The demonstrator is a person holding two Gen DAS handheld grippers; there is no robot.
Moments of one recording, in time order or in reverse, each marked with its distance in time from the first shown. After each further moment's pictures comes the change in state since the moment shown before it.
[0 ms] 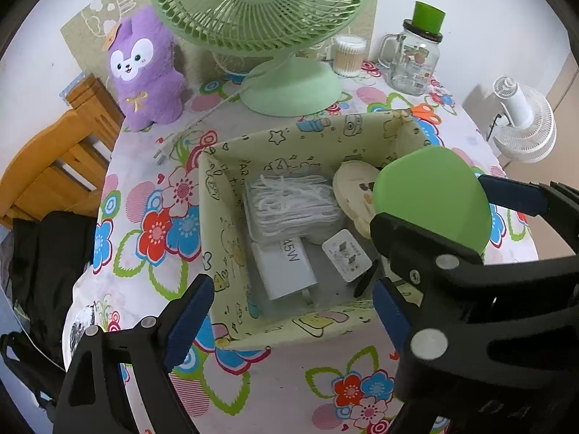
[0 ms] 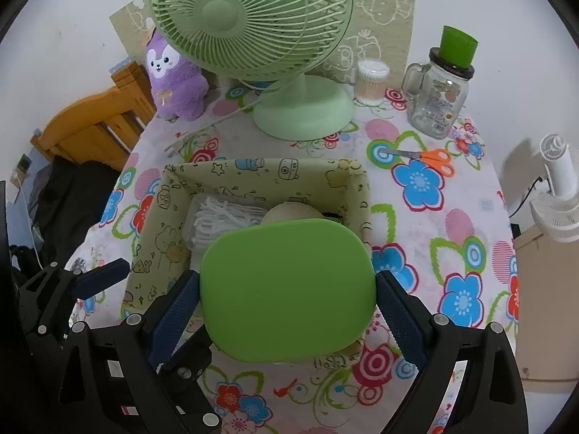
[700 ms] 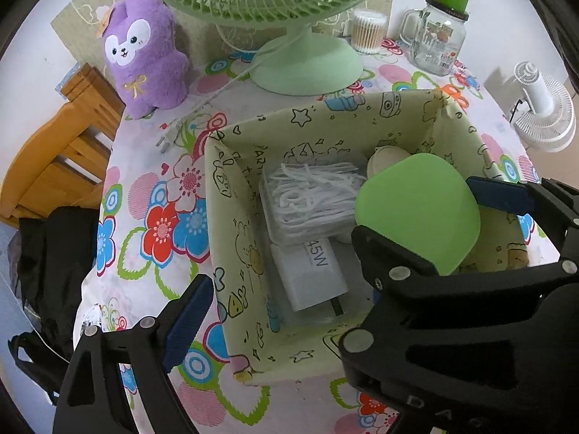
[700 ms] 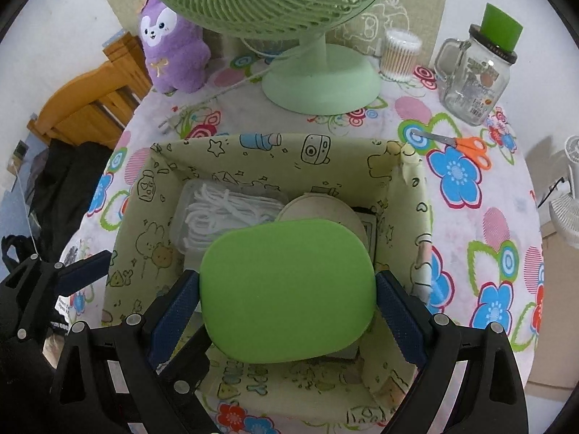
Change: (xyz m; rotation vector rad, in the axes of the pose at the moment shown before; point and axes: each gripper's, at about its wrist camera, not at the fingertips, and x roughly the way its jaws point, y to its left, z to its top) left arm 0.033 0.010 0.010 0.016 0.084 0.054; right arm 0.057 0.010 0.011 -0.024 0.091 0.016
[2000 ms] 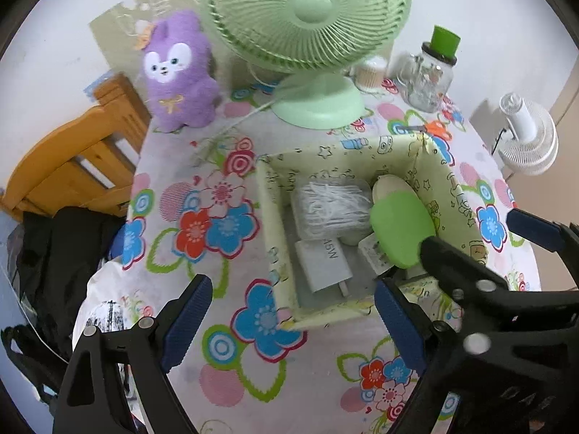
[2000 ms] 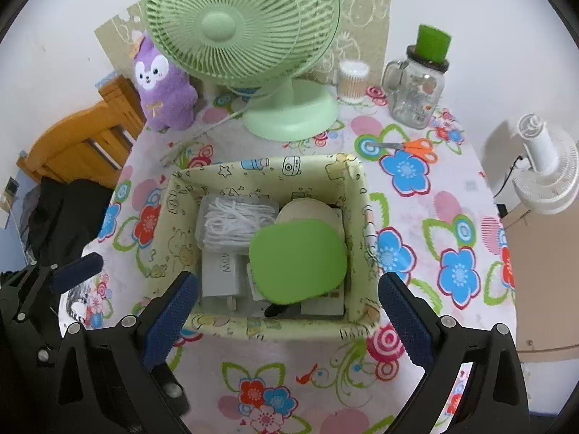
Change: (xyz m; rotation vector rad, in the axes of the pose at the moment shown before) left arm -0.064 0.032 -0.023 -0.051 -0.114 -0.042; right arm -0.082 0.014 -0.031 0.121 -0.130 -0.091
